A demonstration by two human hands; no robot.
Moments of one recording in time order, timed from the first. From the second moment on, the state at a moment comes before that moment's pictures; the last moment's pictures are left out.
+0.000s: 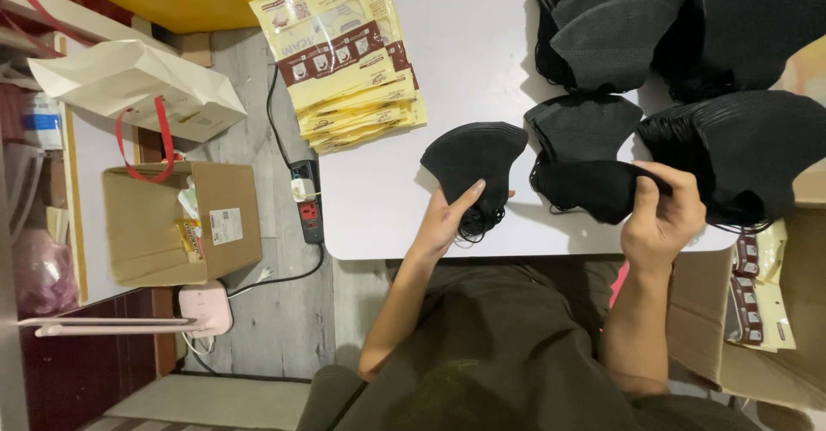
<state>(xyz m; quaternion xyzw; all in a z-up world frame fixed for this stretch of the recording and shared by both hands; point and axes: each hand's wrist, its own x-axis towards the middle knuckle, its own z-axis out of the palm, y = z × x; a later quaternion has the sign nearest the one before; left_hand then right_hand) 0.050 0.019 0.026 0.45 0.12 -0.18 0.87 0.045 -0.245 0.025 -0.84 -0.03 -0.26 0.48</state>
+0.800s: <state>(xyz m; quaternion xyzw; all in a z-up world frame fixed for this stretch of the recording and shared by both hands) 0.035 -0.001 0.054 0.56 0.13 -0.12 0.81 0.053 -0.192 0.029 -0.64 -0.21 0.08 0.73</state>
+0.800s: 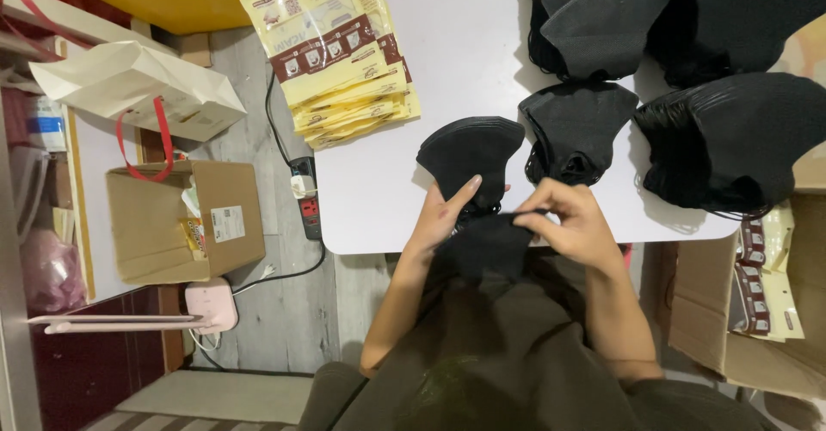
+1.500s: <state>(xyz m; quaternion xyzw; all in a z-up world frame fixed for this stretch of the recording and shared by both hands) 0.037 0.028 -0.048 0.57 0.05 -0.10 0.81 0.079 -0.160 0.037 -0.83 -0.11 -0.02 0.55</state>
